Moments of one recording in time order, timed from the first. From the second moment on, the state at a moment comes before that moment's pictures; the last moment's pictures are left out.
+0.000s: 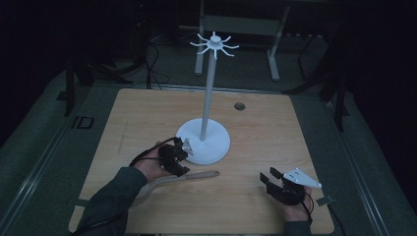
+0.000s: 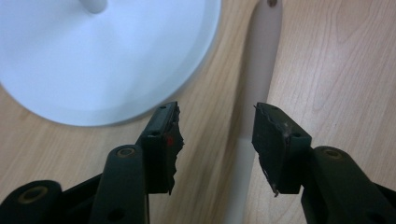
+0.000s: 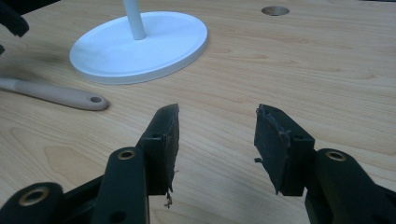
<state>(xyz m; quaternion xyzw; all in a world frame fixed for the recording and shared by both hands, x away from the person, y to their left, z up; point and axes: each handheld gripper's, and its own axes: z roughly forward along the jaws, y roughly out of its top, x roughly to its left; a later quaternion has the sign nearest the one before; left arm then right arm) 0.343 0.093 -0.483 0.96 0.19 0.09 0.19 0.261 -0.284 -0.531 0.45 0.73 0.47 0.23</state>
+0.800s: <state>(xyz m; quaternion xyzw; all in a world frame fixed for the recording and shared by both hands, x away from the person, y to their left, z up) 0.347 0.069 -0.502 0.98 0.15 0.04 0.12 0.261 -0.293 -0.530 0.47 0.70 0.48 0.24</state>
